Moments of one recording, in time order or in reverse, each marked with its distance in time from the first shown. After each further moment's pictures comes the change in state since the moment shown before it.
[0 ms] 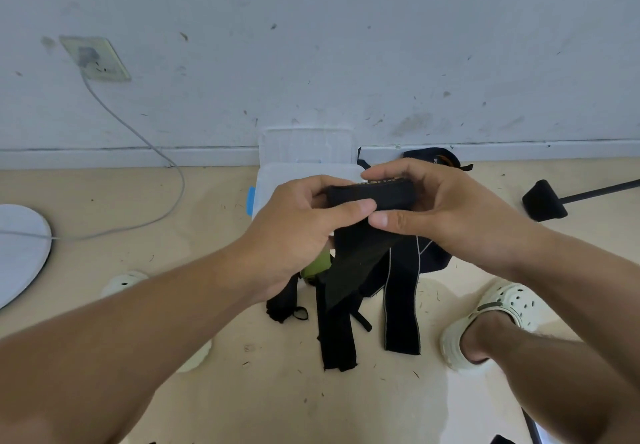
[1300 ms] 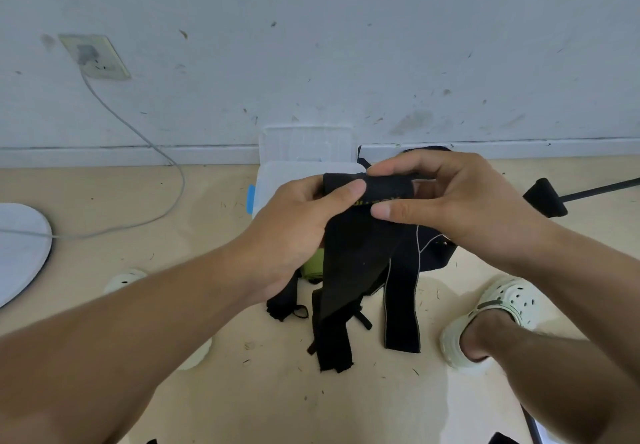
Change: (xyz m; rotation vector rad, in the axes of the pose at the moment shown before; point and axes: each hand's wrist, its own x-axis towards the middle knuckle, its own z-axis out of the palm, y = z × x) left_hand -0.002 0.001 0.001 -0.011 -0.008 -0.039; right_hand -0.004 -0.004 0.000 -0.001 0.150 -0.093
